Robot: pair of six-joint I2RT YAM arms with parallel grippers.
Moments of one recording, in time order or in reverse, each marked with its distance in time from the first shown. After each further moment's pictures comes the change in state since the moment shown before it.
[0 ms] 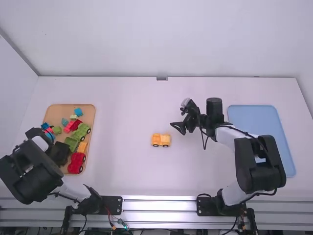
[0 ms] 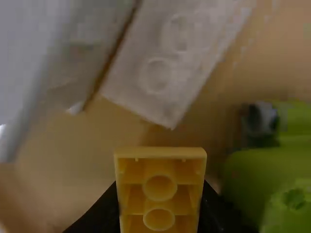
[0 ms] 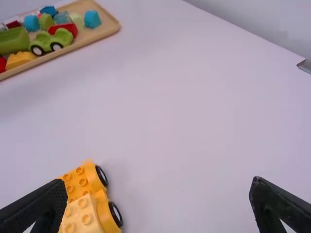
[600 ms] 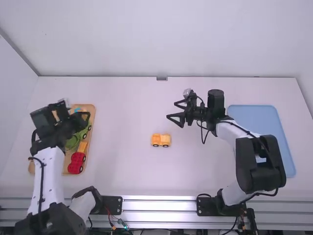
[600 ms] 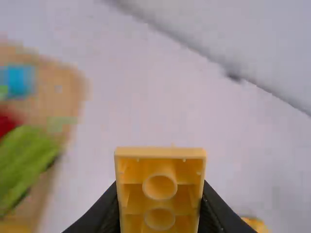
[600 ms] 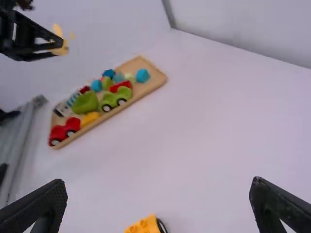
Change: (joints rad) left arm -0.394 -0.571 -0.040 0.206 0.541 0.364; right arm 0.000 0.000 0.105 0.035 -0.278 0.301
